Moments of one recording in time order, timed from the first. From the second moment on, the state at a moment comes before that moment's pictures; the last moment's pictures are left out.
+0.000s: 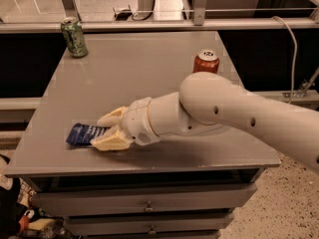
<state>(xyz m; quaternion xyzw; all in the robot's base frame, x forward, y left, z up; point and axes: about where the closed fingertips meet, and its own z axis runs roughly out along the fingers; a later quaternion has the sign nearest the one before) 0.461 0.120 0.830 -0.57 0.64 0.31 0.41</state>
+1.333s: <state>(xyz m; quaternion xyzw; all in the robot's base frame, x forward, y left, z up) 0.536 0.108 0.955 -0.61 0.68 0.17 0.37</state>
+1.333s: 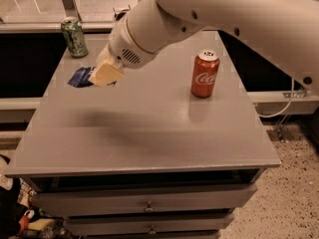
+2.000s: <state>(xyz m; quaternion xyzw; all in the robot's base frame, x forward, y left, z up) 0.624 0.107 0.987 -0.55 0.72 0.12 0.40</state>
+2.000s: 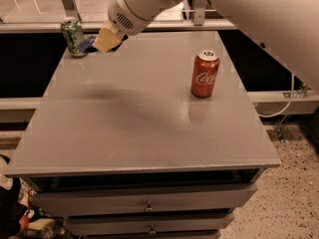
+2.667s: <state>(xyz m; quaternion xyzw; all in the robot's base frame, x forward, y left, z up) 0.649 0.115 0.982 -0.56 0.72 0.12 0.39</state>
